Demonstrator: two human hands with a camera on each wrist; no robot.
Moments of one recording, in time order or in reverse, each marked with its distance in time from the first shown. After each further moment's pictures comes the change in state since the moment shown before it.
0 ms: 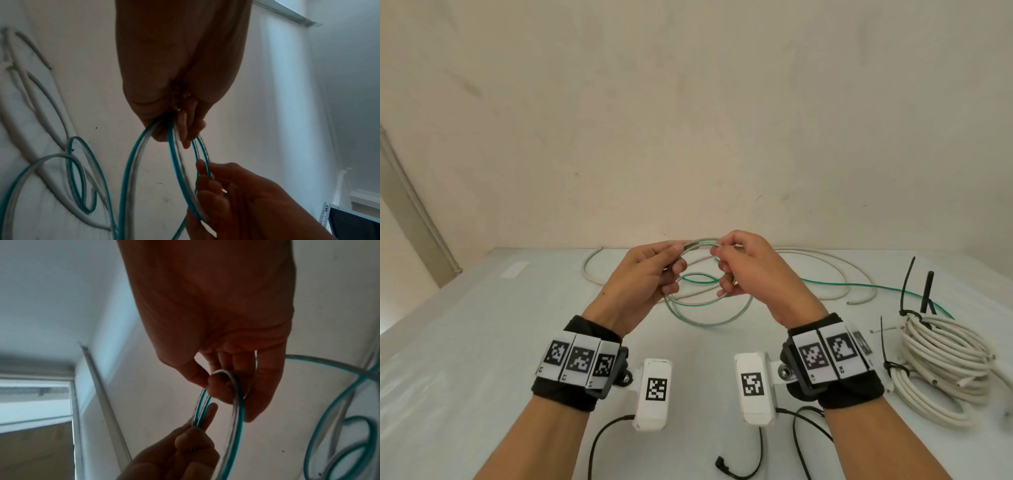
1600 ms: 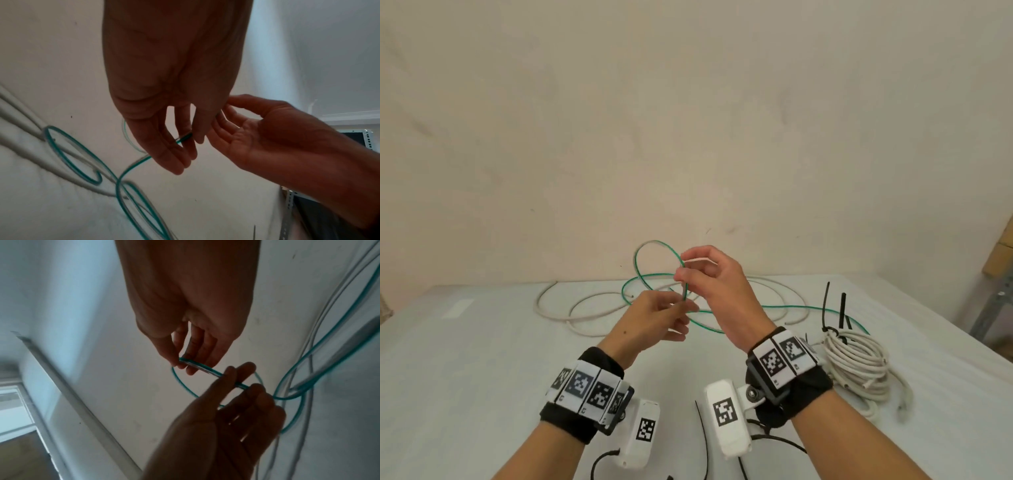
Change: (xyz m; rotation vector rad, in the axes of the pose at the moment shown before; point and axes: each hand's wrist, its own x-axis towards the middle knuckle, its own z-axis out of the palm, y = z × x) left_hand -0.005 -0.010 0.059 0.390 -0.119 -0.076; right_hand -0.026 -0.013 -0.023 0.276 0.110 -0.146
